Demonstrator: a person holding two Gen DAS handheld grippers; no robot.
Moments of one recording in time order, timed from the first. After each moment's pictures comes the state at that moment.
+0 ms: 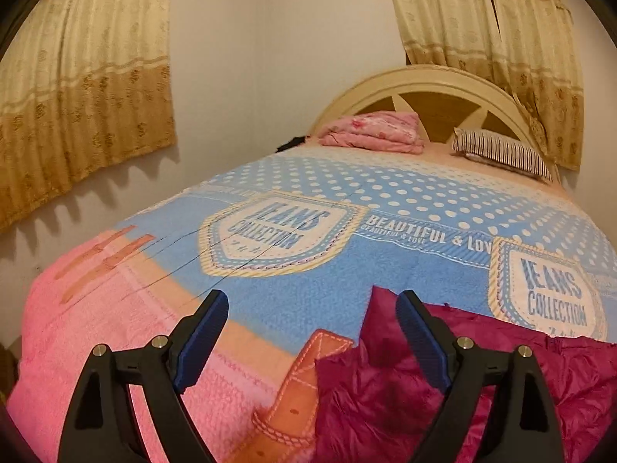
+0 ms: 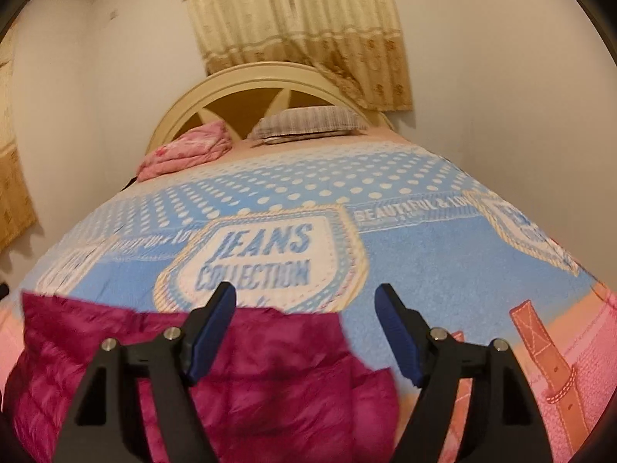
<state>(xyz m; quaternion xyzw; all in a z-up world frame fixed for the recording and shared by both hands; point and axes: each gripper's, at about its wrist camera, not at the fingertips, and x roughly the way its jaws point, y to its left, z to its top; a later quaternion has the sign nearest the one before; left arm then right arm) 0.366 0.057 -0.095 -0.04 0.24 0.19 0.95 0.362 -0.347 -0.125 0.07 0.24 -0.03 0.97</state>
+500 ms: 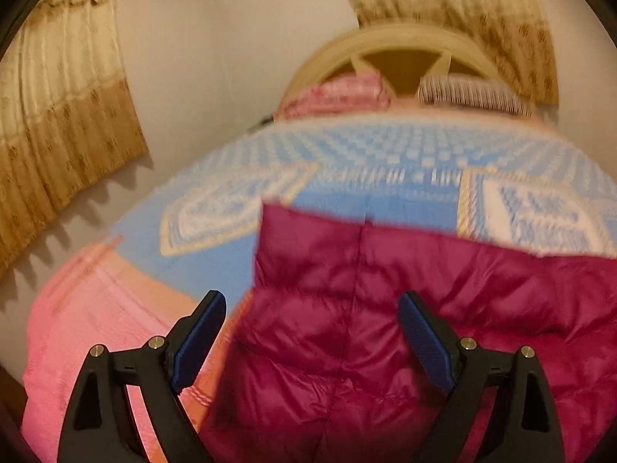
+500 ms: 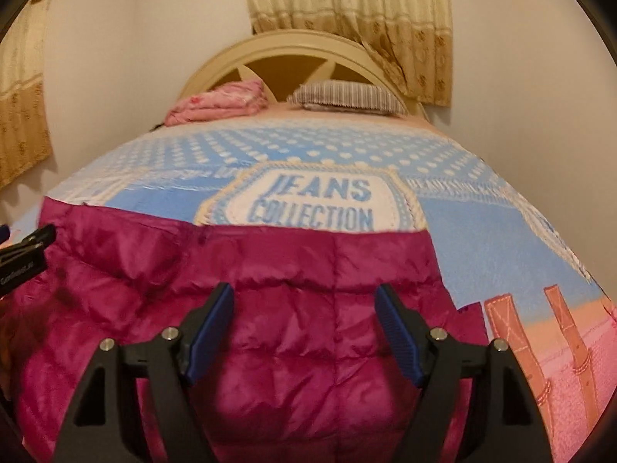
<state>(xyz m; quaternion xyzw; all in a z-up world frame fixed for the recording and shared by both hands) 0.402 -0.012 -0.154 0.04 0.32 0.16 0.93 0.365 -0.275 -0.172 0.00 0.30 -0.01 0.95</state>
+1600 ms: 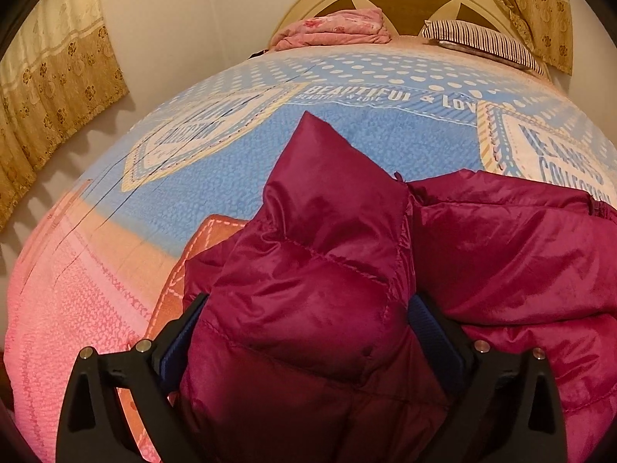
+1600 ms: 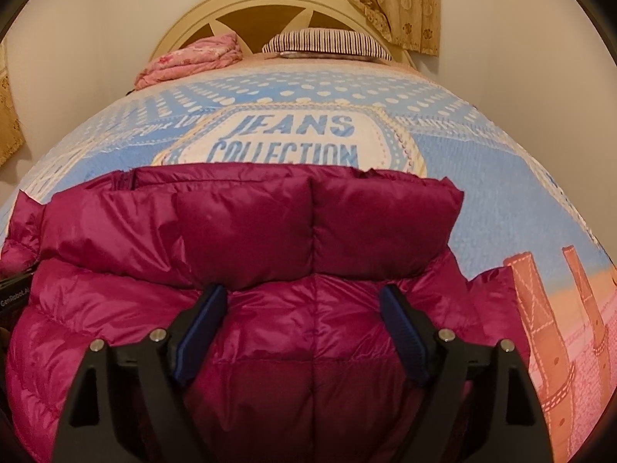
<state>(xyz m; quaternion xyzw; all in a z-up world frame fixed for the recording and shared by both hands) 0.436 -0.006 -0.209 0.01 0.42 0.15 0.90 0.392 -0.294 -0.214 0.01 0.38 -0.03 0.92</state>
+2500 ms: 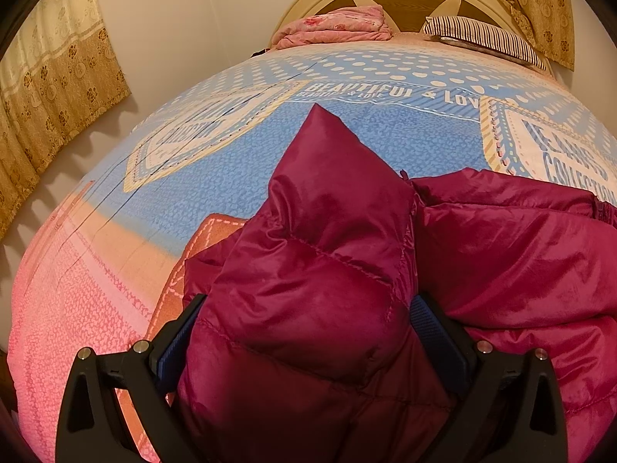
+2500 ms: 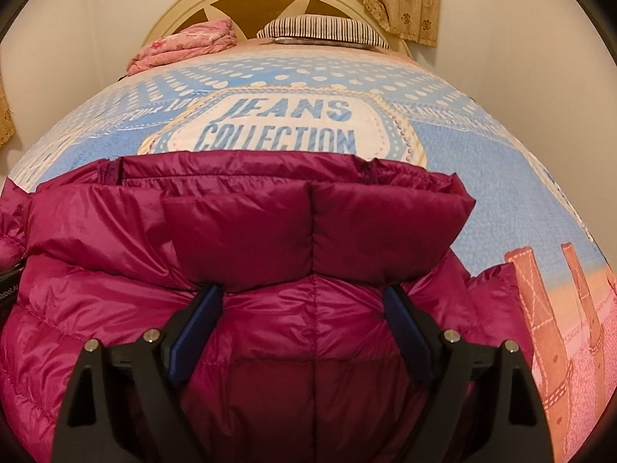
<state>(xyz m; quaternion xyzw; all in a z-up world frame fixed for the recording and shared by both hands) 0.439 -0.006 -0.211 0.02 0.42 0.15 0.89 0.399 -0.291 -0.221 0.00 0.41 -0.04 0.91</state>
